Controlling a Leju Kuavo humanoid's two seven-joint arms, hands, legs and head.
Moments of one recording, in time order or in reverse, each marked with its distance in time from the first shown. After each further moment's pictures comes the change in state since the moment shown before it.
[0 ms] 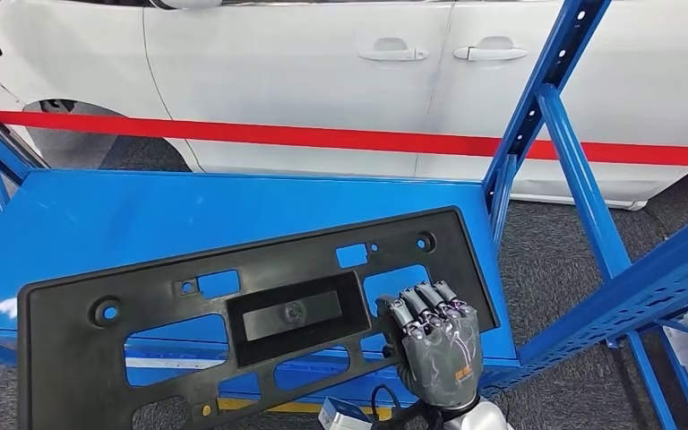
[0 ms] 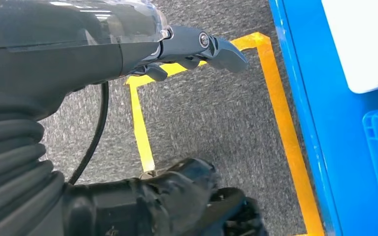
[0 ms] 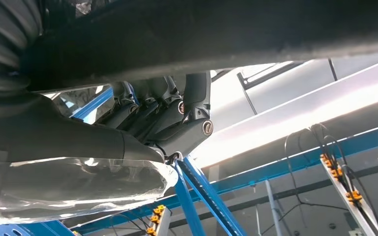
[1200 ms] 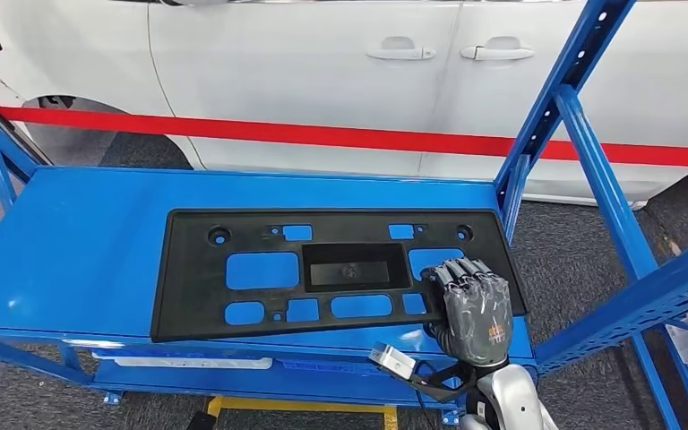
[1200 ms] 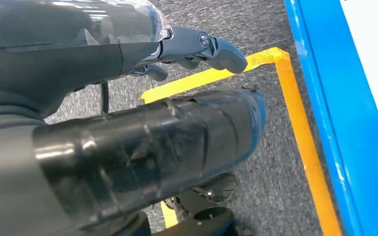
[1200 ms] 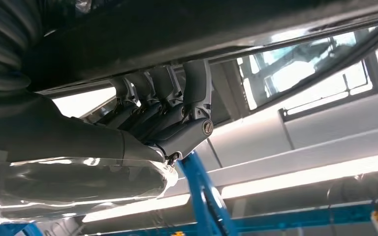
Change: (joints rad) left arm -0.012 -0.008 -0.002 0.000 -0.016 0.045 0.074; right arm -0.034 -0.045 -0.174 0.113 -0.202 0.071 -0.067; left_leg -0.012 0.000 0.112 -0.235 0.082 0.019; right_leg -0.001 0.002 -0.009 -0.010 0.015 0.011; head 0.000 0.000
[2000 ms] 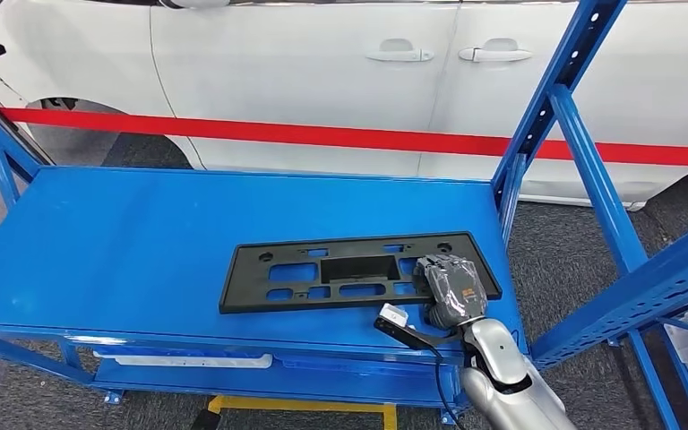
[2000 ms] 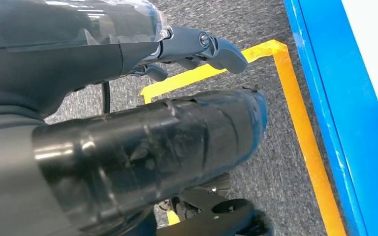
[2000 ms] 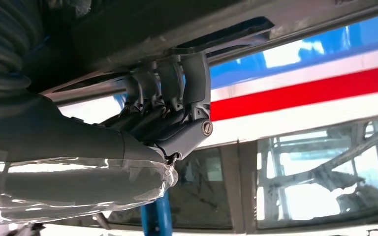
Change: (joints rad) left arm -0.010 0.002 -0.001 0.000 -0.019 -0.020 0.012; right arm -0.235 -0.038 0.041 0.475 -0.211 0.218 -0.037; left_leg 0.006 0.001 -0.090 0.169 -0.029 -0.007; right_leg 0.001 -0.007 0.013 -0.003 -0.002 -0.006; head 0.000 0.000
